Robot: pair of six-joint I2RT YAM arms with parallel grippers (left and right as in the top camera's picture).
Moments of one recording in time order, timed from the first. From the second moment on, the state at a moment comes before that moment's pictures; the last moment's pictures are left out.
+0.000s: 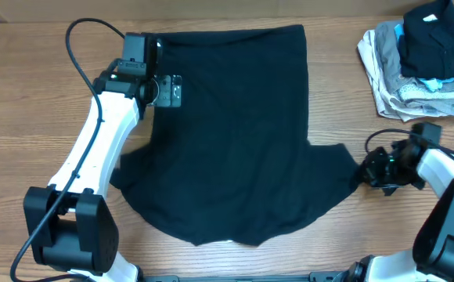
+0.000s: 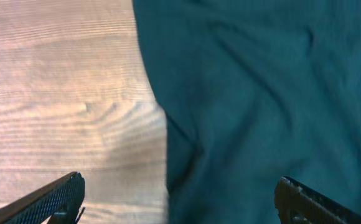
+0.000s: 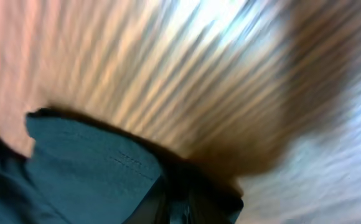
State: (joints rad) left arm -0.15 1.77 1.46 -0.71 -0.13 -0.10; right arm -0.45 1.70 0.84 -0.64 -0.39 0.46
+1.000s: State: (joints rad) left arm -0.04 2.33 1.90 -0.34 -0.02 0.01; right arm -0.51 1.77 1.60 -1.26 -0.26 0.38
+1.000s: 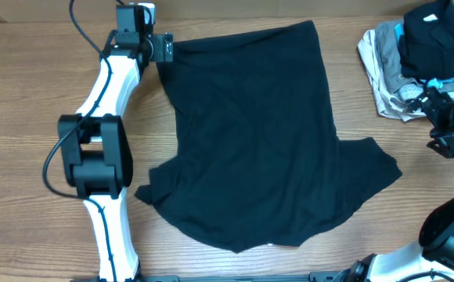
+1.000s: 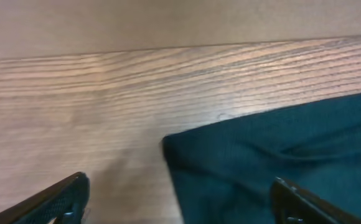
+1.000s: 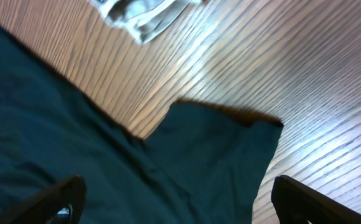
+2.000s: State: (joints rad) left arm -0.01 2.48 1.97 -0.43 -0.12 -0.13; right arm -0.32 1.76 1.60 -1.28 -0.24 0.35
